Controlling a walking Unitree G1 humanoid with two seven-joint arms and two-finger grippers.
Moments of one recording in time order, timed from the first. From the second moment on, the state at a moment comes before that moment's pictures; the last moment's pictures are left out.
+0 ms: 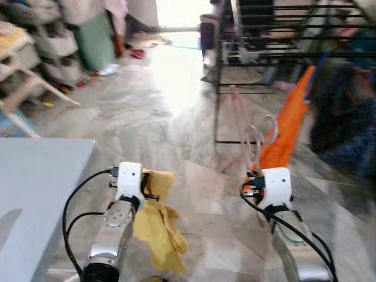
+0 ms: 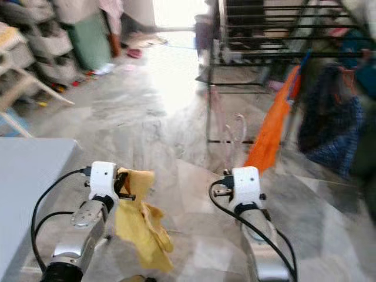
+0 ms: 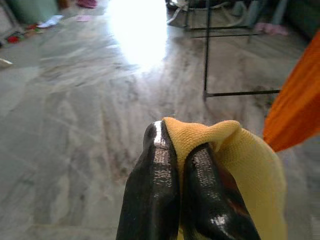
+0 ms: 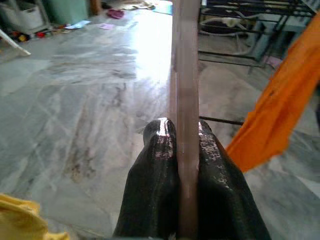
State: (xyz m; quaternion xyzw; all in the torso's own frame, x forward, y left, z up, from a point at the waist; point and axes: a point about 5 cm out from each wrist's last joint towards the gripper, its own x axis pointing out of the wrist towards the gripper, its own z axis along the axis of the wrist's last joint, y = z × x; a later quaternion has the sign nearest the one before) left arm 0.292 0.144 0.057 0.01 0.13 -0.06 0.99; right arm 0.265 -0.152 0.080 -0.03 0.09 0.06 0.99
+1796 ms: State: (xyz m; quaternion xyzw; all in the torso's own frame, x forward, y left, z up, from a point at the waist) left arm 0.299 0.126 0.058 0.01 0.13 -0.09 0.99; right arm 0.266 -0.137 0.068 -0.05 0.12 0.11 0.99
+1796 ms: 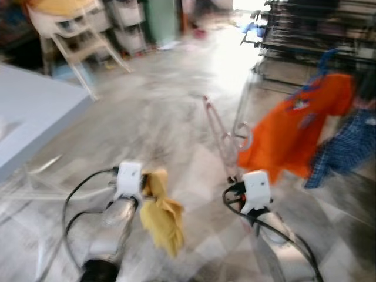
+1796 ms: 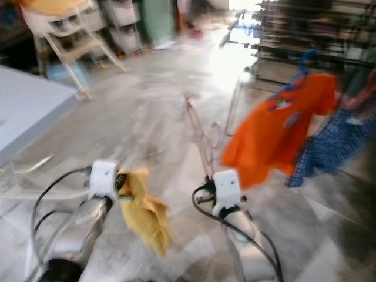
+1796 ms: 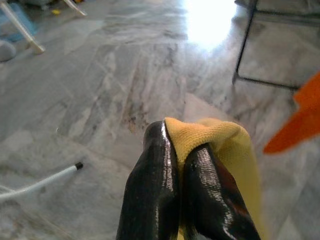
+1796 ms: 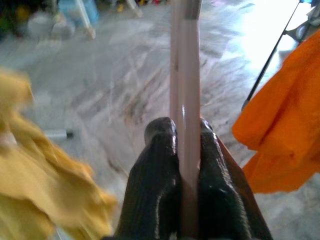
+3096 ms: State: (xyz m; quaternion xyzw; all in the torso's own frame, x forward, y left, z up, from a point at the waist) left arm 0.297 0.134 0.055 0.03 0.13 -0.10 0.99; right arm 0.263 -0.143 0.060 -0.06 0.14 0.13 0.98
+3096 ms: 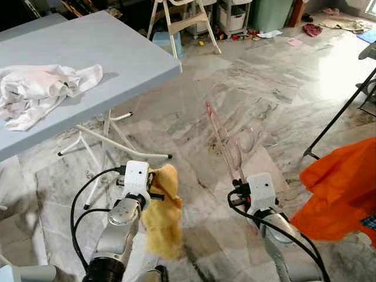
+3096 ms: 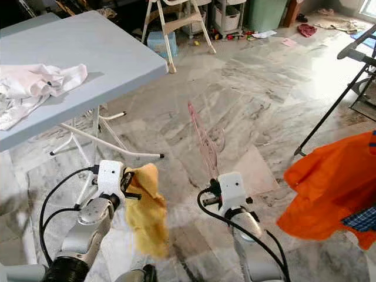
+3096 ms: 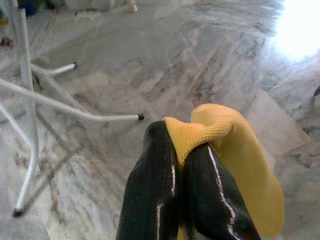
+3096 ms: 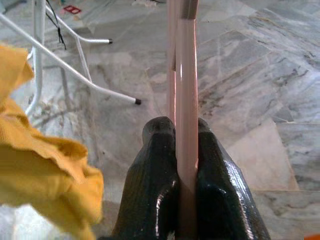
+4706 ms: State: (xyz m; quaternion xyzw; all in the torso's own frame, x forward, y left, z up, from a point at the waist) left arm 0.323 0.149 0.074 0.02 0.11 -0.12 0.99; right arm 0.265 -0.162 0.053 -0.07 0.16 0.10 0.98
